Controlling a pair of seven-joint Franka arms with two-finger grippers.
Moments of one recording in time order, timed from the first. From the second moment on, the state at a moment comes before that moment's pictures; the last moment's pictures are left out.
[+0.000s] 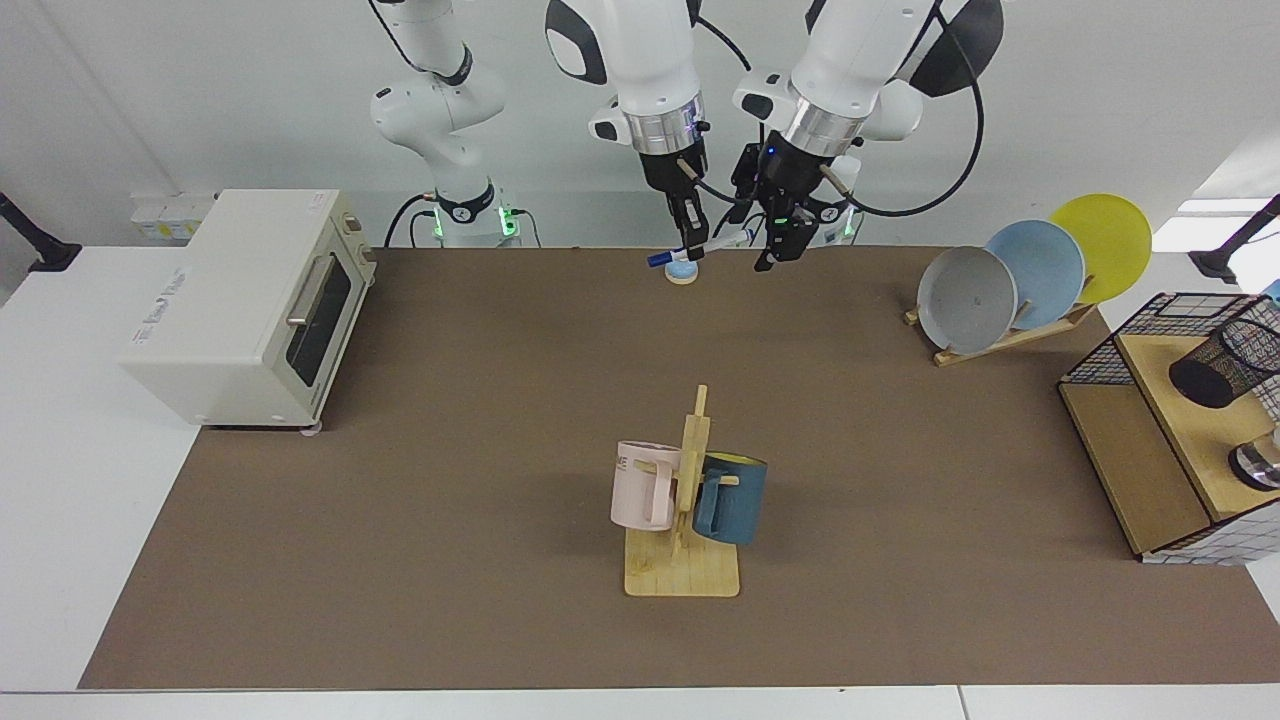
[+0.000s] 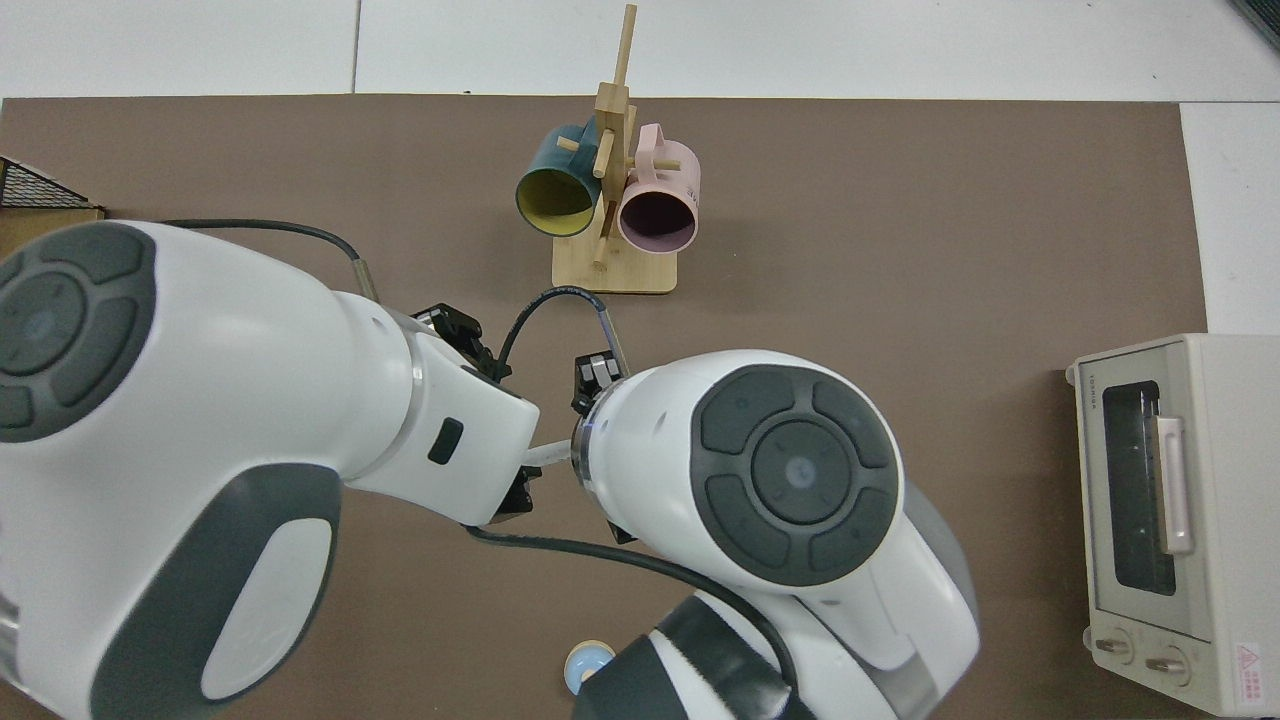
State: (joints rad) left arm -0.38 -0.04 -0.09 -1.67 -0.23 1.71 0.86; right arm 0.52 0.12 0.16 -1.57 0.12 1.89 2.01
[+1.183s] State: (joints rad) left arm -0.38 -0.04 -0.13 -1.71 -0.27 1.75 0.84; right arm 0.52 0.12 0.15 -1.58 0.12 1.95 2.01
